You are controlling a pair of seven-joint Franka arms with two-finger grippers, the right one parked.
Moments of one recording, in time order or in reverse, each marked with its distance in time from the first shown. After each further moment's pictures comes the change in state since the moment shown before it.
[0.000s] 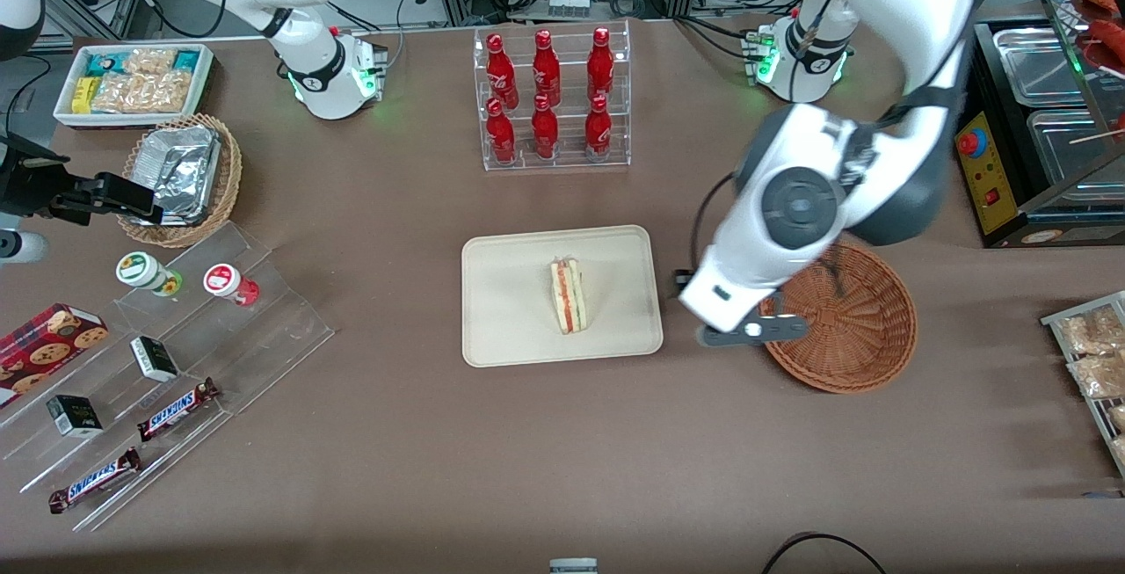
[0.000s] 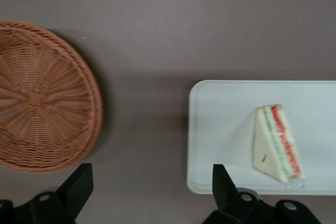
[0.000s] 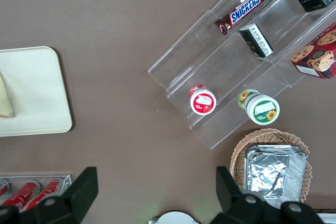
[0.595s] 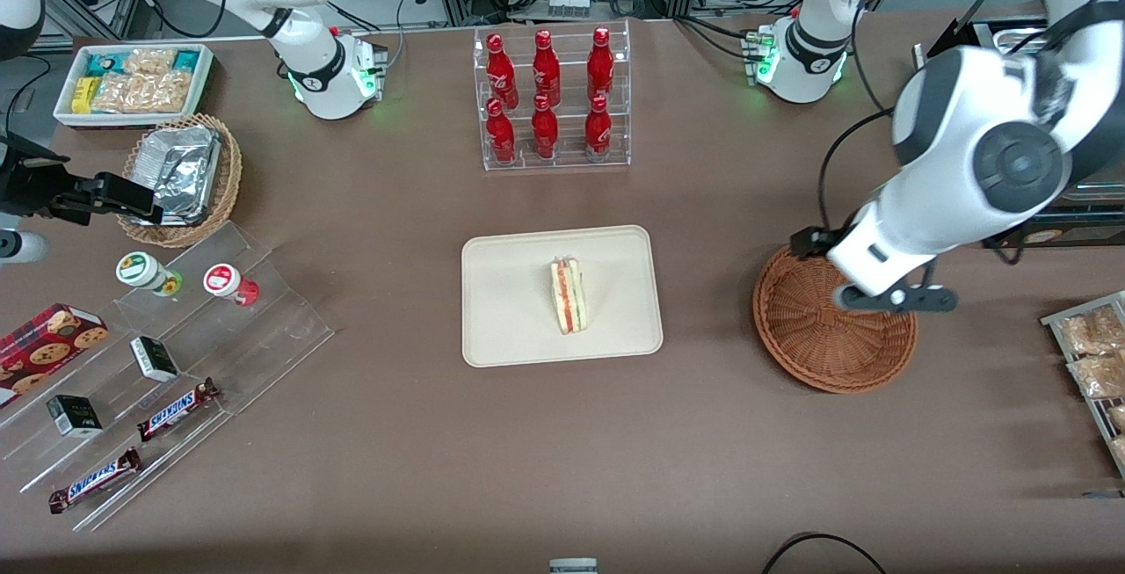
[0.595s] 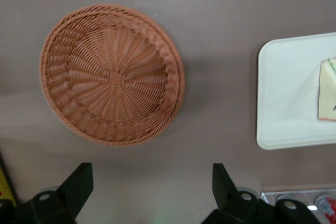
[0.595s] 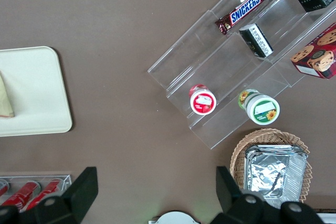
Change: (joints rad) arm 0.246 -0.238 -0.052 -0.207 0.000 -0.098 0.300
